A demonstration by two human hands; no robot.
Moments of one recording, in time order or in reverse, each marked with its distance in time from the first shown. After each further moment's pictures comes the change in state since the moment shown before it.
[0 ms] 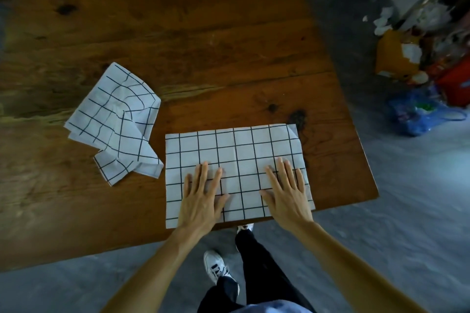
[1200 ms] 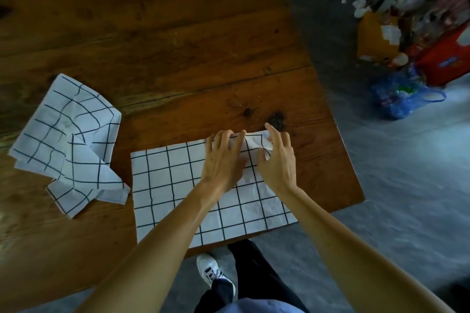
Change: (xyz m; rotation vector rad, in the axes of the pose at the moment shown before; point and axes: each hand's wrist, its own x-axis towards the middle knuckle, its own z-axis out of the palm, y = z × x) left_hand 0.141 0.088 -0.035 -0.024 0.098 0.159; right_hand 0.086 0.017 -0.058 0.528 0.383 0.225
